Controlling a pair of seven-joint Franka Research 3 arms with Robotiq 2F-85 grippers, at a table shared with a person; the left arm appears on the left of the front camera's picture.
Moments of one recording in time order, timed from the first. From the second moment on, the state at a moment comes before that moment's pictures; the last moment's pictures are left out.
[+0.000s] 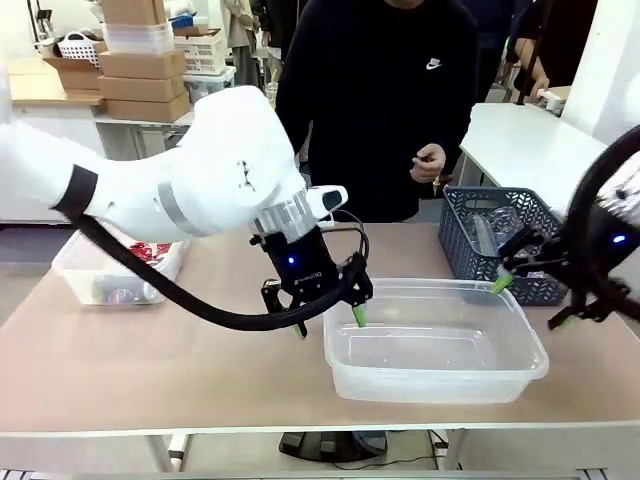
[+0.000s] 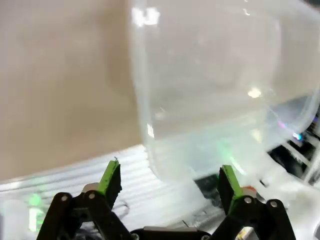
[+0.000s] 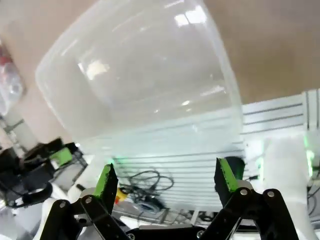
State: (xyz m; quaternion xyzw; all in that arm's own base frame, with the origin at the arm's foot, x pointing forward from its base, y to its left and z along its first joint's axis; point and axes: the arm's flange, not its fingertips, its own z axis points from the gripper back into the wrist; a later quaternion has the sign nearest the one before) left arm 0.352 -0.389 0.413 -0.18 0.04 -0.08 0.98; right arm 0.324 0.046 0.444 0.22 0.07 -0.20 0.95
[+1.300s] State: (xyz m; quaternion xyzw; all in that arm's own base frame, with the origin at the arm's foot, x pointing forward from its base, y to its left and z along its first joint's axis) left arm 0.357 -0.411 0.371 -0.10 0.01 -0.03 0.99; right arm 0.379 0.054 0.371 0.03 0.00 -0.12 0.99
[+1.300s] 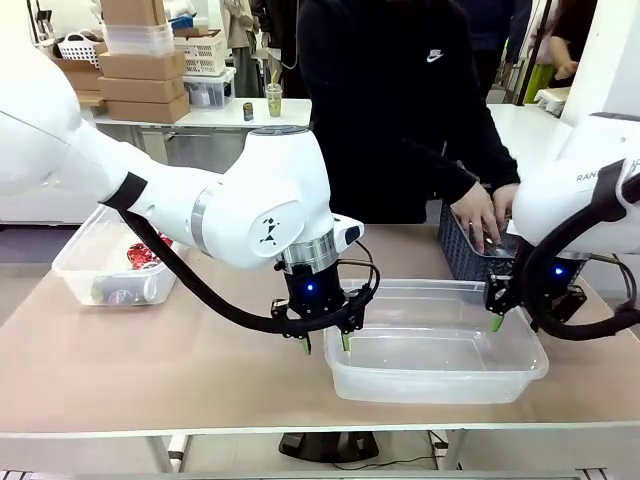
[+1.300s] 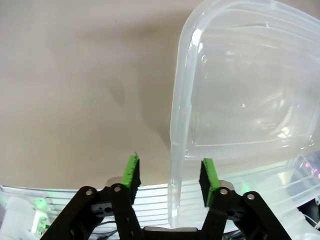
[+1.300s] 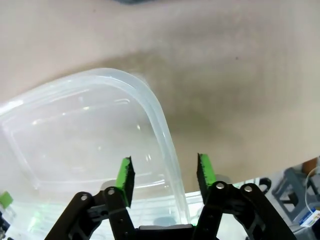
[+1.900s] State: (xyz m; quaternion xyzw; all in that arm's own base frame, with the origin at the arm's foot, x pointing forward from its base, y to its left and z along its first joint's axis) left arm 0.358 -0.408 0.372 -0.10 0.00 -0.02 1.00; right arm 0.374 0.052 0.369 0.03 0.02 -0.10 0.99
